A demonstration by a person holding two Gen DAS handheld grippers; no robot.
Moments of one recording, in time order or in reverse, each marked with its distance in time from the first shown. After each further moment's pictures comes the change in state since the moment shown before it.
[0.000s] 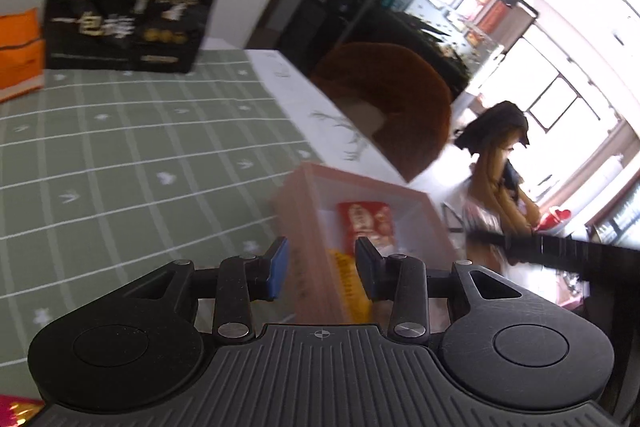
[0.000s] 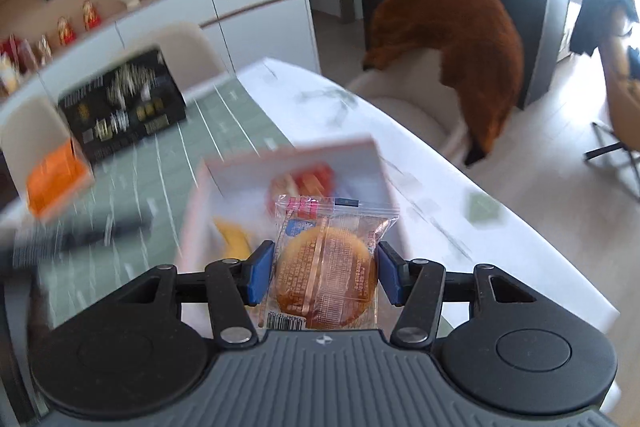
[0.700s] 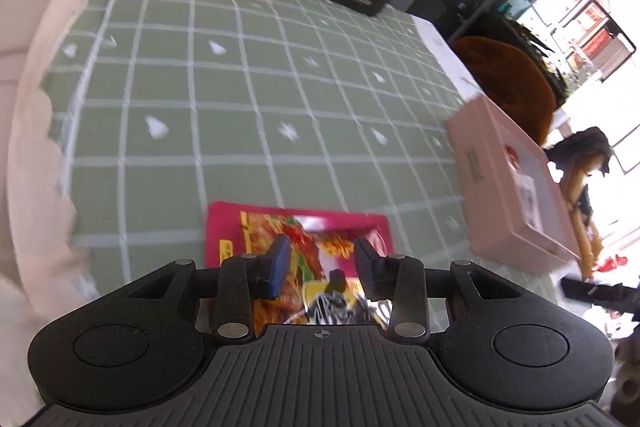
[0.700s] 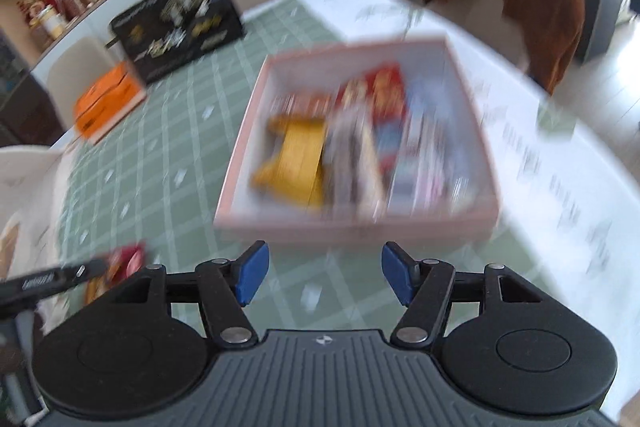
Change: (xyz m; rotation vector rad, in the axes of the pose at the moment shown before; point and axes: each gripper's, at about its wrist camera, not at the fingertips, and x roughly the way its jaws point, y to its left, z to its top) left arm -0.093 0.093 -0.107 -0.221 0.056 0.216; right arm 0.000 0.004 -0.073 -0.061 0.216 0.176
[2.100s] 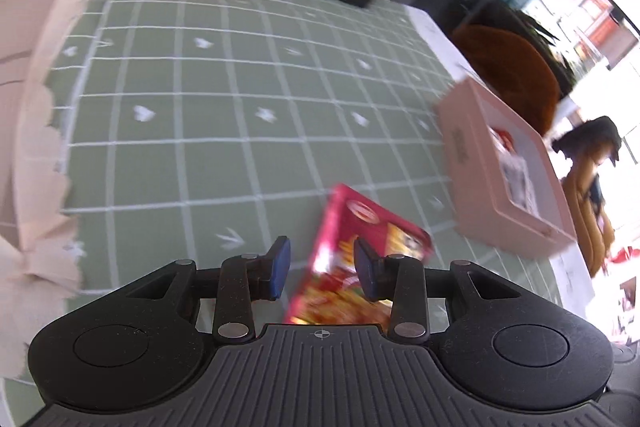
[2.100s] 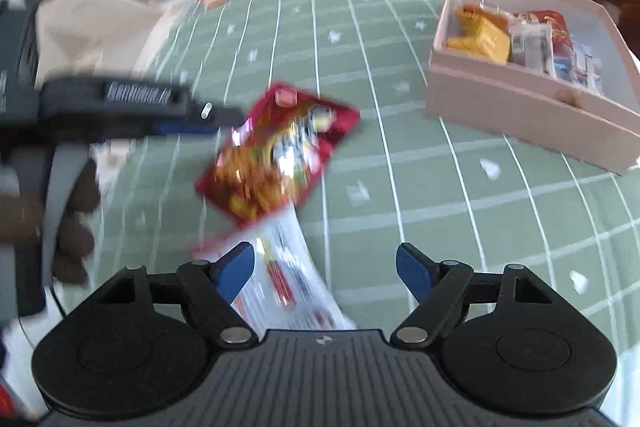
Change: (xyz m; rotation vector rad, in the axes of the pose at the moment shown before) left arm -0.013 -0.021 -0.008 0.010 -0.008 0.076; right arm 0.011 0.103 -0.090 -0.277 0.107 0.130
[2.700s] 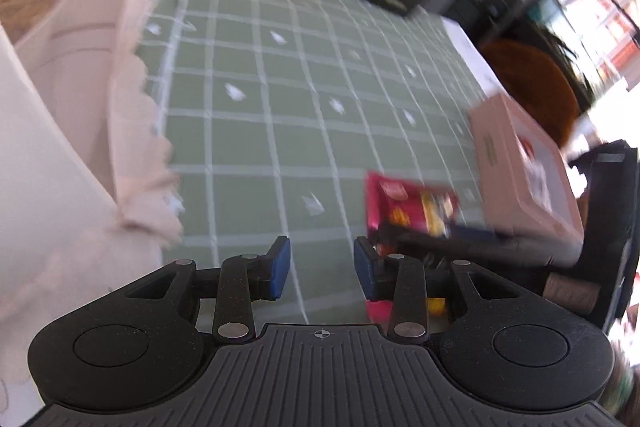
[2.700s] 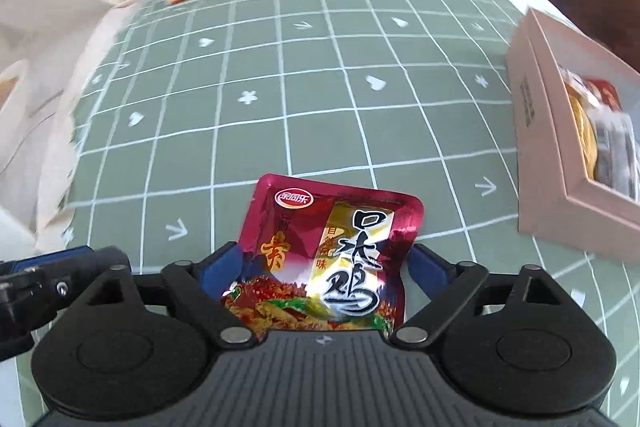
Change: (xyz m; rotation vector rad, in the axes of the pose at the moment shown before) left arm -0.043 0.030 -0.025 -0.039 0.031 0.018; right arm 0.102 0.072 0.070 -0.069 0.004 -0.214
